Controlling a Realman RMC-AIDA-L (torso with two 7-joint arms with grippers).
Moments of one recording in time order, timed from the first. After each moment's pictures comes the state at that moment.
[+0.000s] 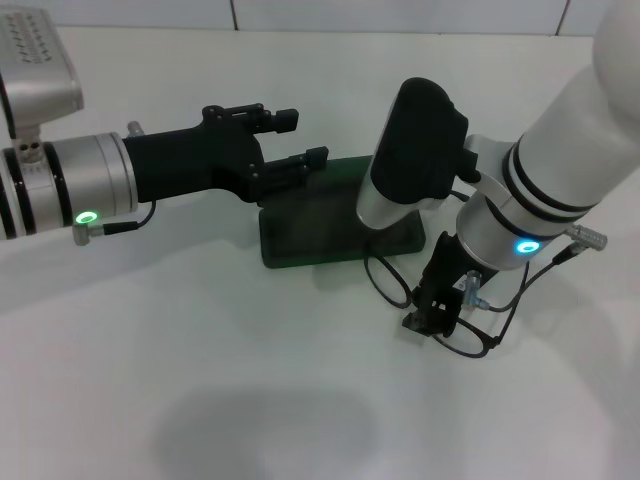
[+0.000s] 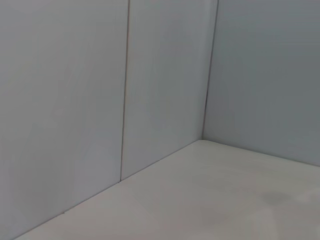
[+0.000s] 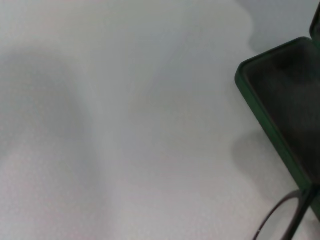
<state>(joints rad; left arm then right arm) -0.42 -2.08 1.07 0.79 1.62 1.29 -1.33 0.91 2.03 -1.97 -1.13 -2.32 -1.31 2.59</state>
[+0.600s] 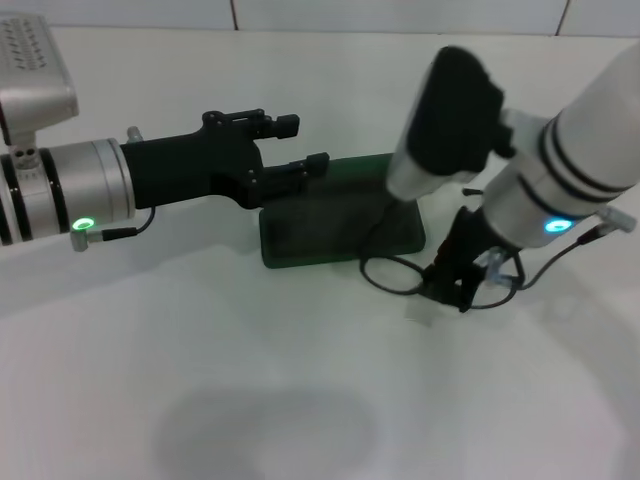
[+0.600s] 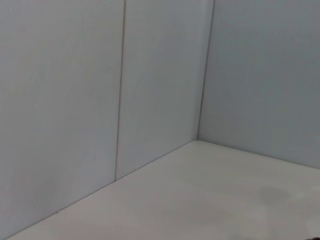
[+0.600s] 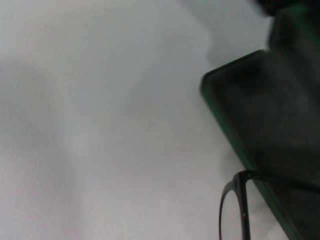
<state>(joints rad) -0.41 -2.08 1.07 0.79 1.61 1.32 -1.33 0.83 2.02 -1.87 -1.23 -2.38 -1.34 2.55</state>
